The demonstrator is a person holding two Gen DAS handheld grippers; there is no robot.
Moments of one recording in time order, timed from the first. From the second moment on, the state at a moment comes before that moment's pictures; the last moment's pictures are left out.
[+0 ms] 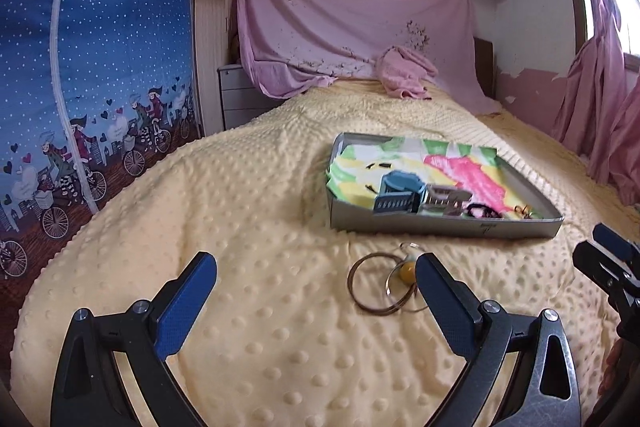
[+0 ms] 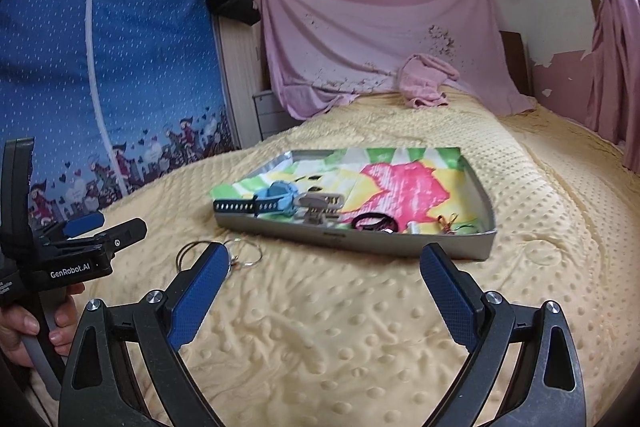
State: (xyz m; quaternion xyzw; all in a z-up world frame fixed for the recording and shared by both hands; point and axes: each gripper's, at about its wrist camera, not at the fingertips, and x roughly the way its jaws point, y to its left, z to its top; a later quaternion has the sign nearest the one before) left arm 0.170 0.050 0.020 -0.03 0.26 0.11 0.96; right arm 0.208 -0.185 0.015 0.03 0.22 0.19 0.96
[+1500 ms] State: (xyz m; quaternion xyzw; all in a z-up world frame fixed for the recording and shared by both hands) left arm 0.210 0.076 -0.033 -0.13 0.32 0.01 0.94; right arm 0.275 -0.102 -0.029 -0.03 0.33 0.35 0.88
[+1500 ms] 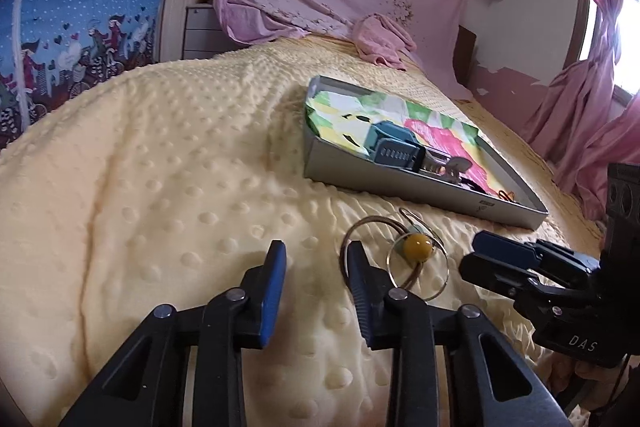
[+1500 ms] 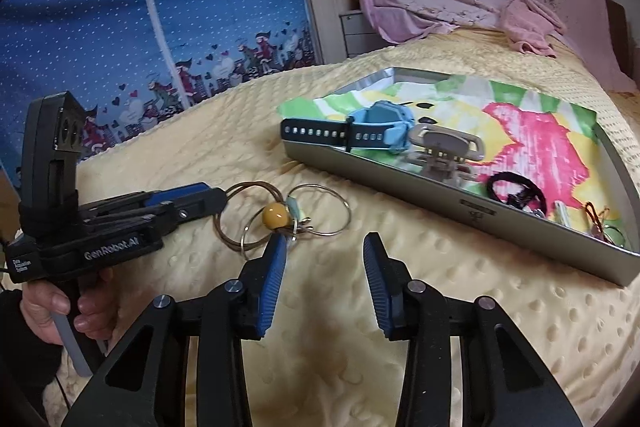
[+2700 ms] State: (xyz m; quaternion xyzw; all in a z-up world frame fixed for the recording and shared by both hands) left arm 0.208 0.049 -0.025 -0.12 0.32 -0.01 0.94; right arm 0.272 -0.108 -0.023 -0.03 0.32 0.27 0.91
